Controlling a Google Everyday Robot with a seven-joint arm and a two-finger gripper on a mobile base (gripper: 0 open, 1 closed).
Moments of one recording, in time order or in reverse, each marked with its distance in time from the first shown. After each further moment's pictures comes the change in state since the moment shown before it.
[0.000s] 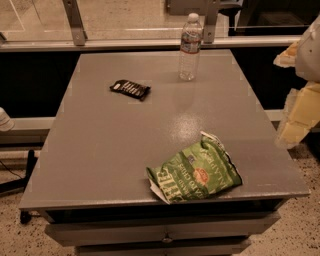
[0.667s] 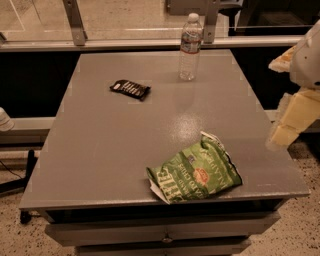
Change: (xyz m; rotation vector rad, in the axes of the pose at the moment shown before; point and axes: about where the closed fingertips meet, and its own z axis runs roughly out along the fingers) arm -0.006 0.001 0.013 -0.001 -0.060 0.022
